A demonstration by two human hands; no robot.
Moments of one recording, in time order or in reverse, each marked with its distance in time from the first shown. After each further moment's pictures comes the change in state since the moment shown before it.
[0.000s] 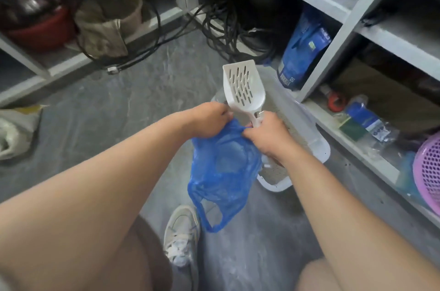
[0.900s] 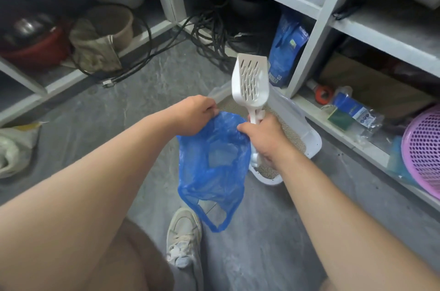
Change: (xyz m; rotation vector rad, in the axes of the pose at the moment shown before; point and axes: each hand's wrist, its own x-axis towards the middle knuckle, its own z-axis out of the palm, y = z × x) left_hand -0.020 -0.007 -0.007 0.119 0.121 0.109; right_hand -0.031 0.017 0.000 0.467 0.069 -0.005
